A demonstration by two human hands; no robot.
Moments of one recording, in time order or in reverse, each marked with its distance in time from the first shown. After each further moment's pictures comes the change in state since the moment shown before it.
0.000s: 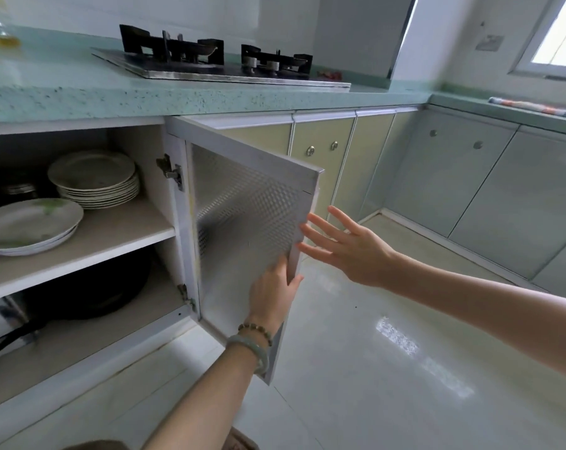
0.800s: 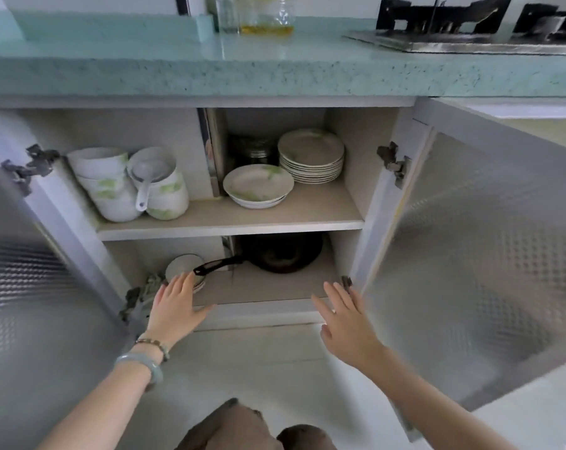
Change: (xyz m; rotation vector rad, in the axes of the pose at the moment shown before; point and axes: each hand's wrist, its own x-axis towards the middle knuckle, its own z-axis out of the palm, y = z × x) left_hand -0.163 -0.338 -0.249 0.656 -0.026 -0.745; right_hand 0.239 -0.256 -0.045 1.198 -0.125 0.097
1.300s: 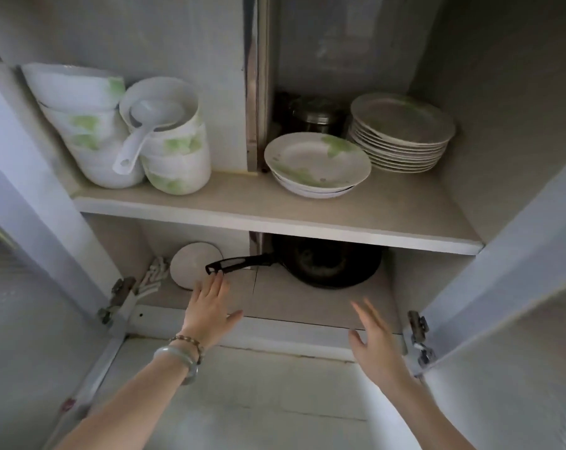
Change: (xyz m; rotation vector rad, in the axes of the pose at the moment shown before) left_hand 0.129 -0.033 0.161 0.053 -0.116 -0.018; right_hand 0.152 0.025 0.156 0.678 0.008 0.256
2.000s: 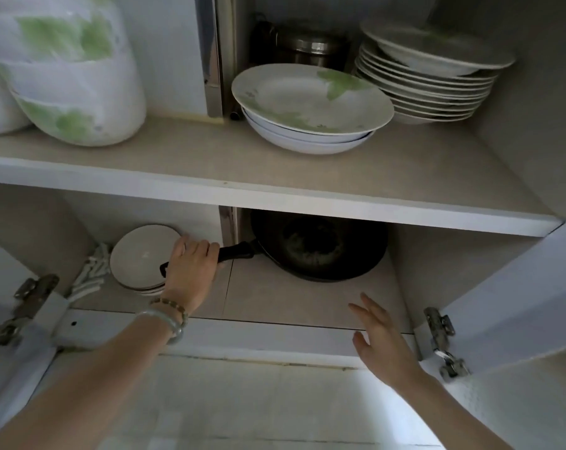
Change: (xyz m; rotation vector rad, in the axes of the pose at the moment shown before) left_hand 0.119 -0.005 0.057 0.252 0.410 0.193; right_hand 0.063 0.079 0.041 -0.247 -0.133 -0.044
